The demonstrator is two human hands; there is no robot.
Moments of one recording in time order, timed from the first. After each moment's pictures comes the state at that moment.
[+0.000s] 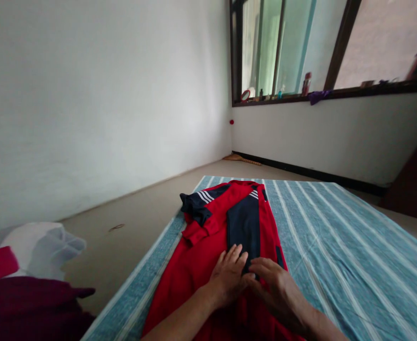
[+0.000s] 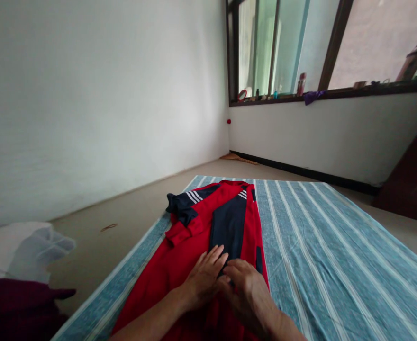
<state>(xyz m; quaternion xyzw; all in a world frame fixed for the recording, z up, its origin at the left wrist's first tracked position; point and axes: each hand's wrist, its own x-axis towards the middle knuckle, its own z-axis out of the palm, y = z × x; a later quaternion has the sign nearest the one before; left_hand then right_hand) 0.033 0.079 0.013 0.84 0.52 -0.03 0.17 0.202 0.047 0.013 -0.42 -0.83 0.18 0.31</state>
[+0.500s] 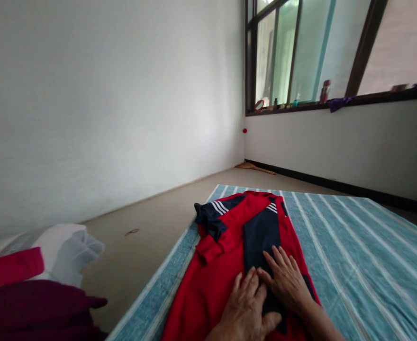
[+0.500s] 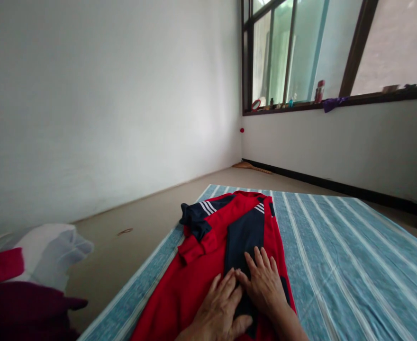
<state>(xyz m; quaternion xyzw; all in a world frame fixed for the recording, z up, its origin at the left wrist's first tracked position) 0.014 0.069 -0.012 0.84 0.48 0.09 0.21 0.180 0.132 -0.041 -0.60 -0.79 0.08 0.11</state>
